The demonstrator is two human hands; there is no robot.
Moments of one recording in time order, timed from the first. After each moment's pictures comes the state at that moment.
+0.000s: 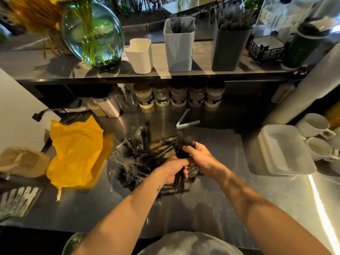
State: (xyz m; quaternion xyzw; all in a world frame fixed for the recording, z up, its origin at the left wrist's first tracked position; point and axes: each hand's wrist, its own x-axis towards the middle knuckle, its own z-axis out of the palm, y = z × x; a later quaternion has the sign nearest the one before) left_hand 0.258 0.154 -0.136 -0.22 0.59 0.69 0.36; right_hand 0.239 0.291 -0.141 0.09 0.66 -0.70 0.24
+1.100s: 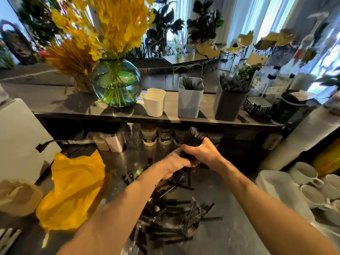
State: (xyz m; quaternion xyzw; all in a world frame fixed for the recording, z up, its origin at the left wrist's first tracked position) left_hand 0.159 0.113 -0.035 0.00 0.71 0.66 0.25; right_hand 0.156 0.259 0.002 -0.05 0.78 -0.62 0.07
